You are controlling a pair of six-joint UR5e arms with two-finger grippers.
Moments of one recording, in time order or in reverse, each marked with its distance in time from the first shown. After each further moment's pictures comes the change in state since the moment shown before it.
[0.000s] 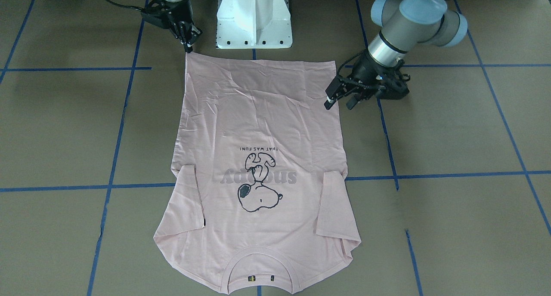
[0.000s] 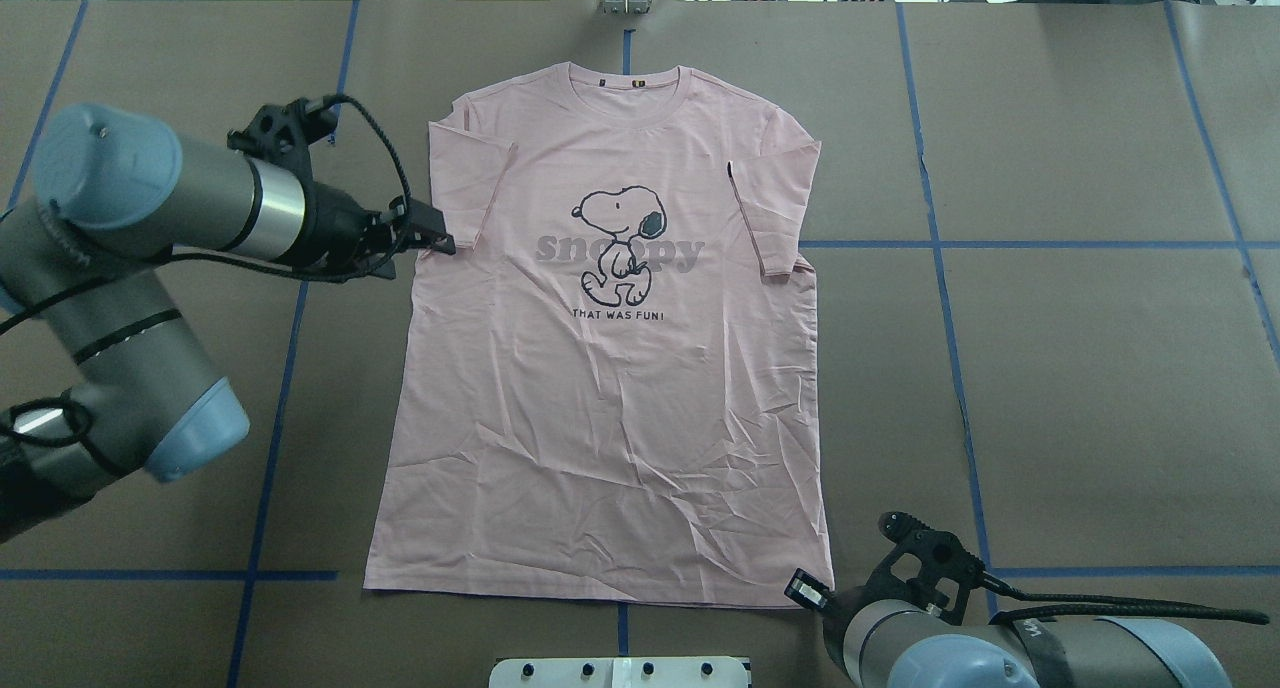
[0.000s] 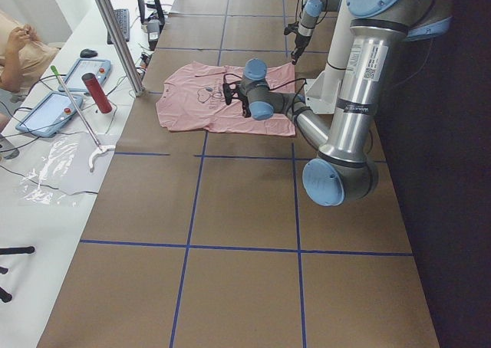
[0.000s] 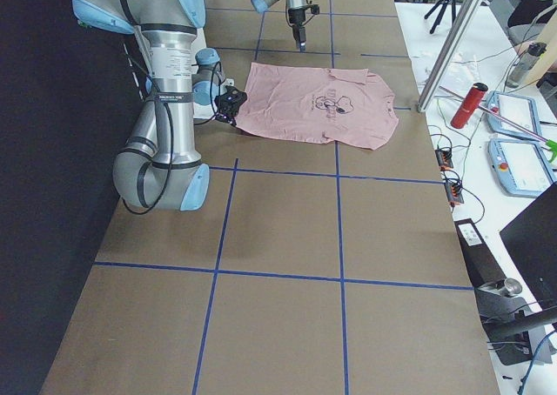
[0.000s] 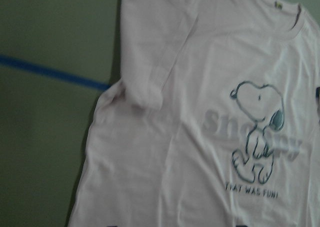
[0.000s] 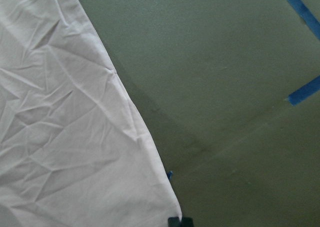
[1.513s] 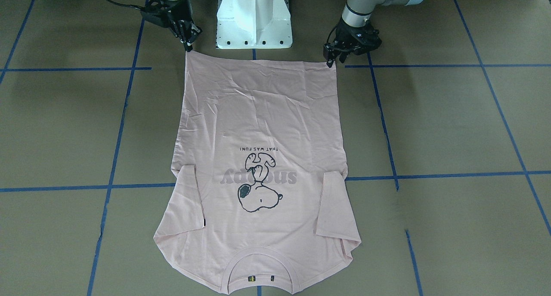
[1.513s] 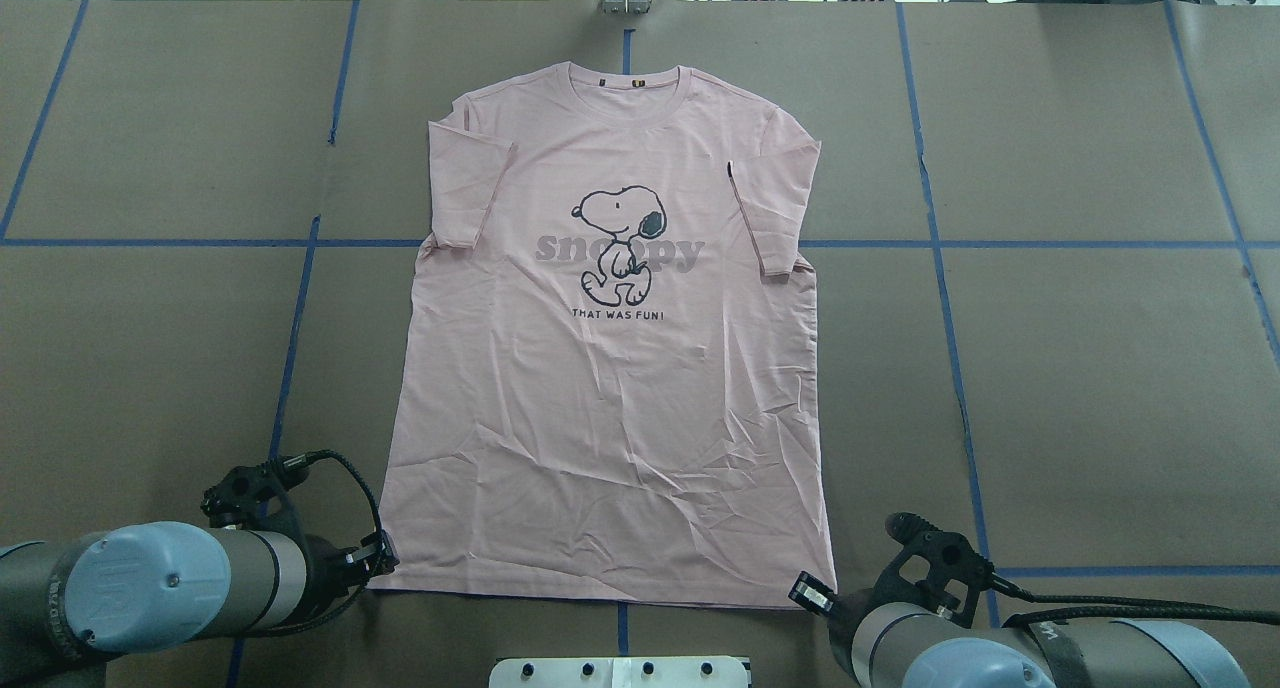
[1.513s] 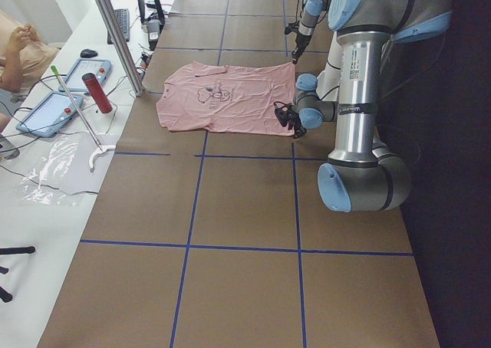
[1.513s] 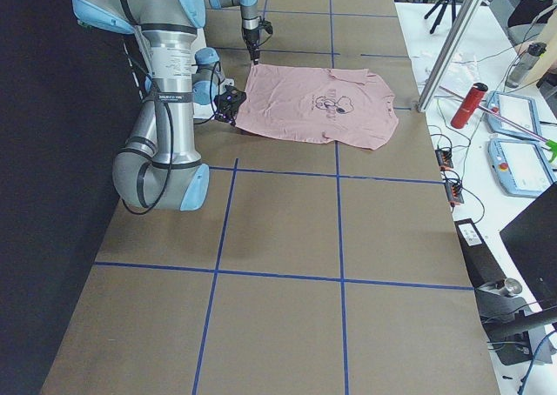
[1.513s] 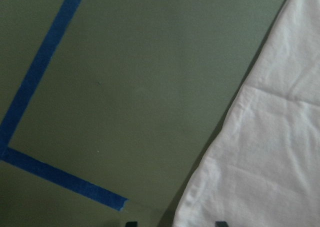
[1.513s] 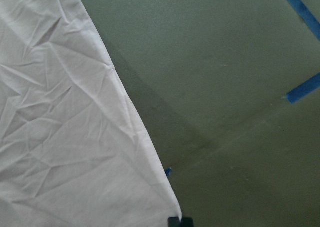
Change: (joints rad) left arm 0.403 0.174 -0.110 0.183 0.269 -0.294; right arm -0.004 -0.002 0.002 0.000 0.000 -0.004
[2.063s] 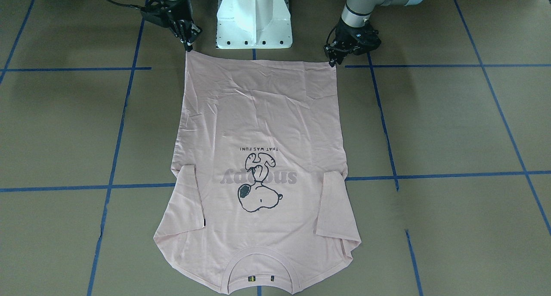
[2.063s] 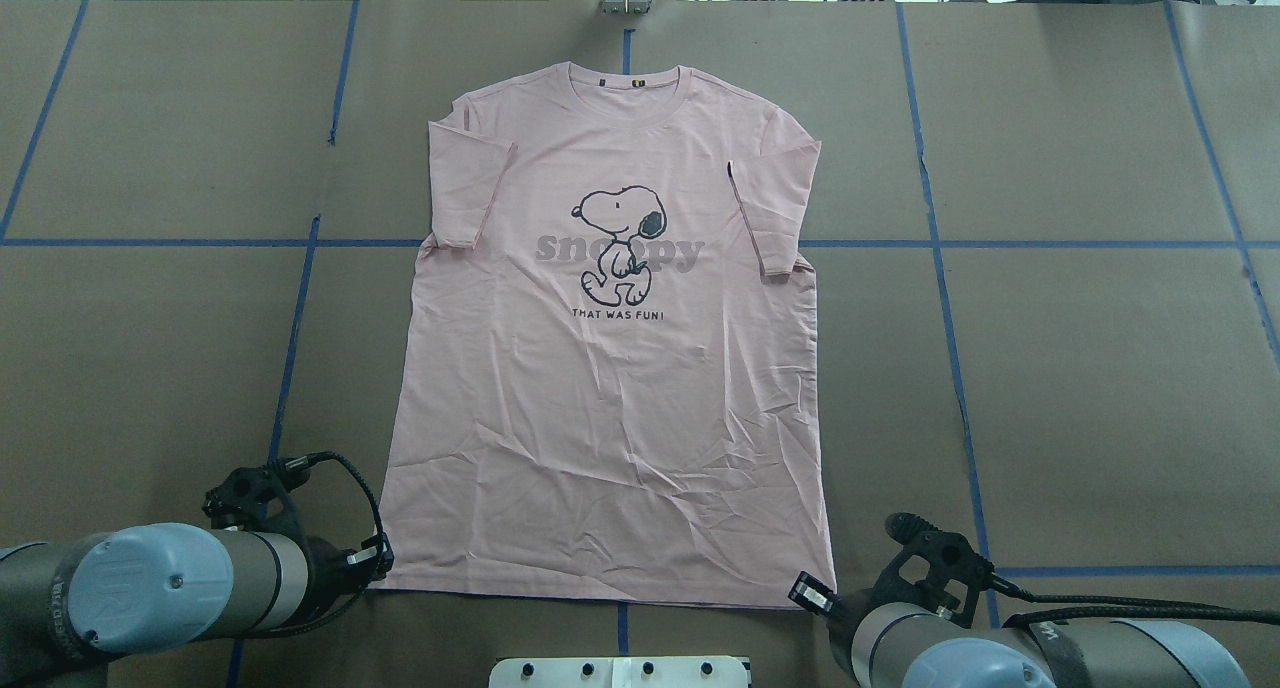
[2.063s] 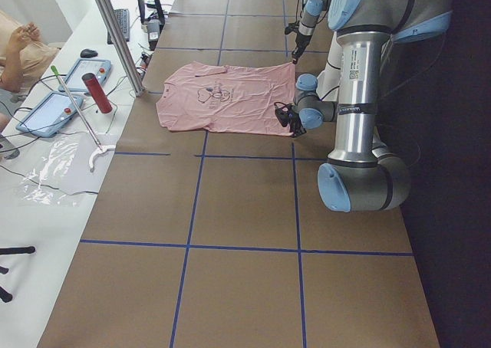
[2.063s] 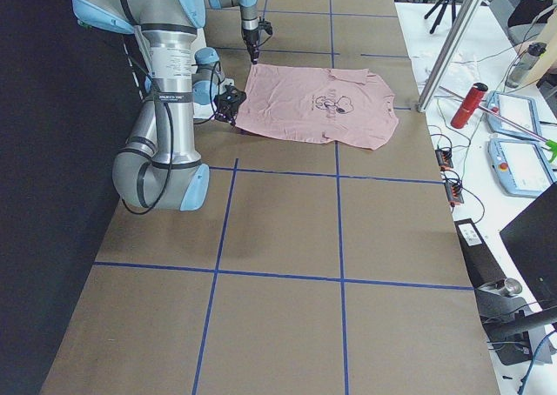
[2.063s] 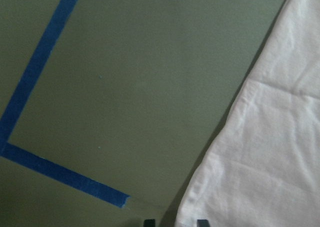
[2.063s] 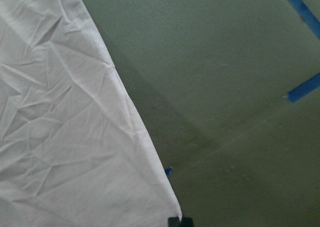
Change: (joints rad) left arm 0.003 -0.002 0.002 0.009 0.000 0.000; right arm -0.001 0.001 0.001 0.000 0.000 -0.001
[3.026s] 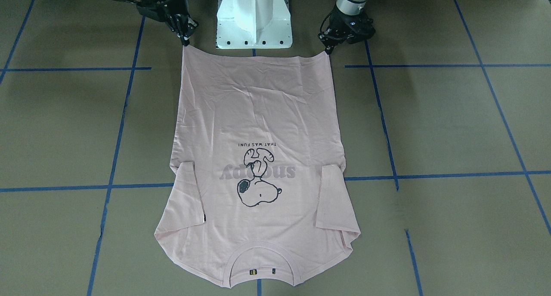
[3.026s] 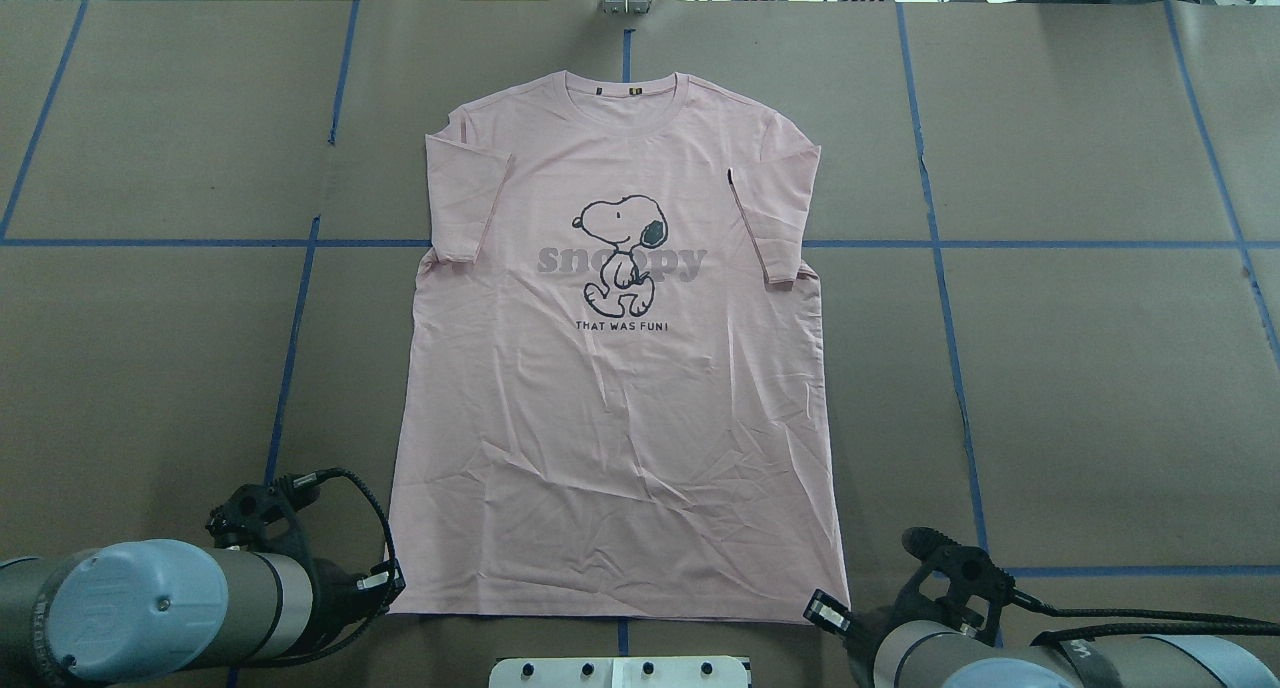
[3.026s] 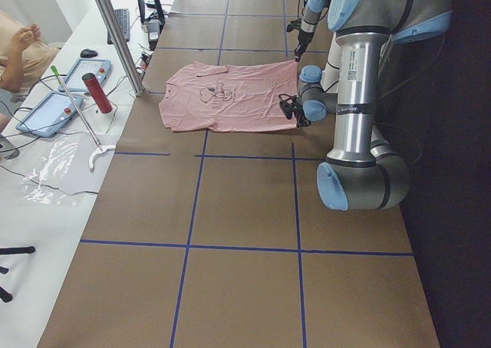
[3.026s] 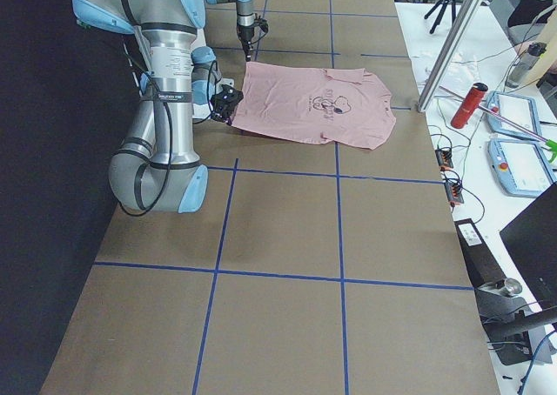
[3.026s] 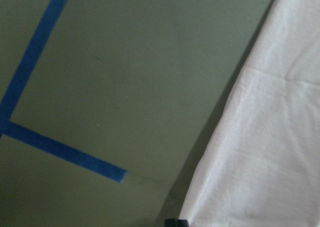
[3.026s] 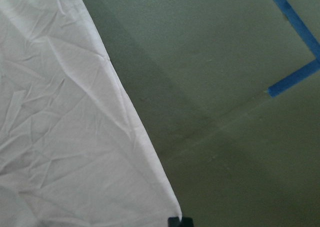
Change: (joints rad) left arm 0.035 -0.017 -0.104 0.065 -0.037 -0.035; right arm -0.038 -0.056 0.070 -0.004 0.000 0.000
